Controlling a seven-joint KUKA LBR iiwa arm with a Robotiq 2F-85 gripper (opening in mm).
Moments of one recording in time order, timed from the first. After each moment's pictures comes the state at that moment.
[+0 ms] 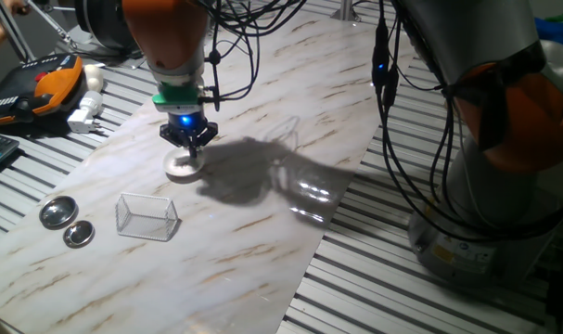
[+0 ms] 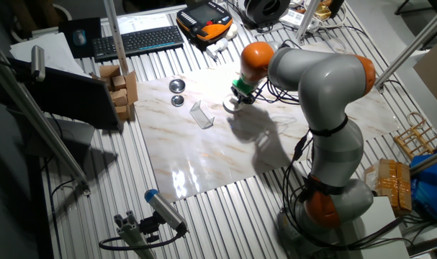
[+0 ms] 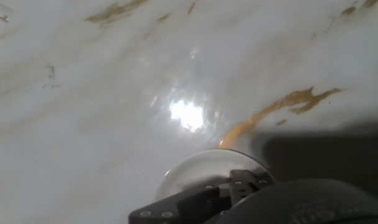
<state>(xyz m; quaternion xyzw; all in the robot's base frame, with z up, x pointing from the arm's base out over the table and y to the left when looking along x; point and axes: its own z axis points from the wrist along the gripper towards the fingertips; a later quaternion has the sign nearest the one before) 0.612 0.050 0.029 0.49 0.87 0.02 0.06</state>
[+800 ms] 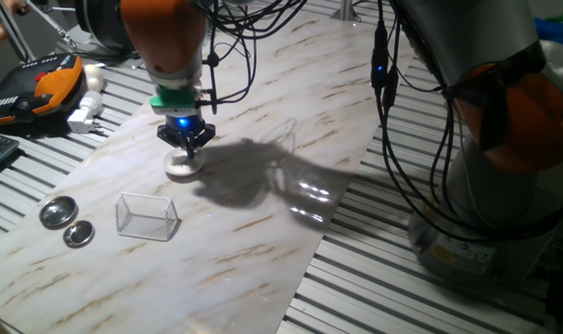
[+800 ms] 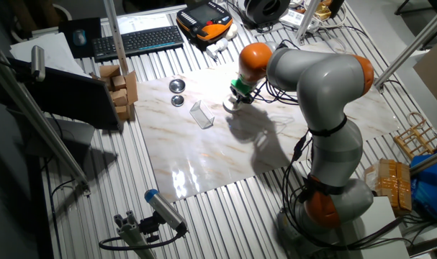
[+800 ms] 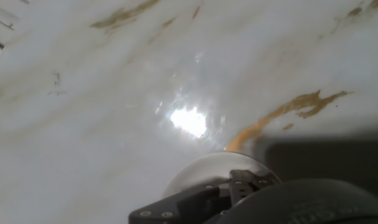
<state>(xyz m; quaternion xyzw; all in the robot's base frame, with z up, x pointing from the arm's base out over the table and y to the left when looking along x) 0.618 0.044 0.029 0.49 0.87 0.02 0.07</state>
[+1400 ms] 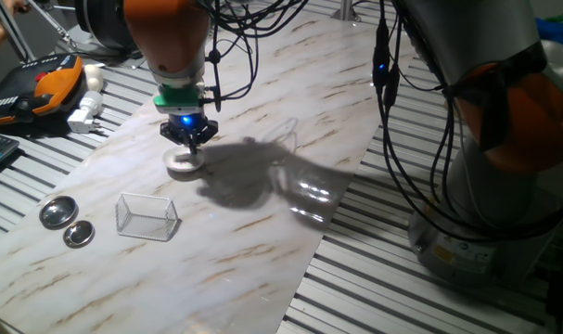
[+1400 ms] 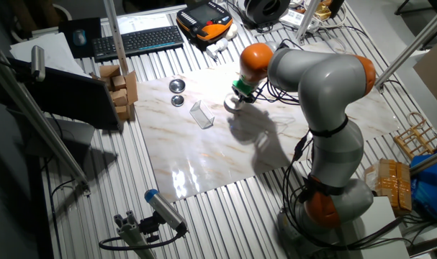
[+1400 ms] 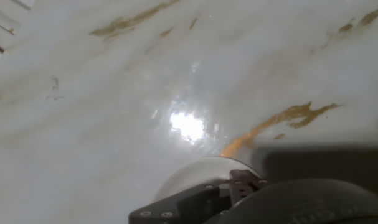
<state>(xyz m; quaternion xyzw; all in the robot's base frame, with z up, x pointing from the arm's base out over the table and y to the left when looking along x) 0.615 0.039 0.035 0.48 0.87 0.01 0.08</state>
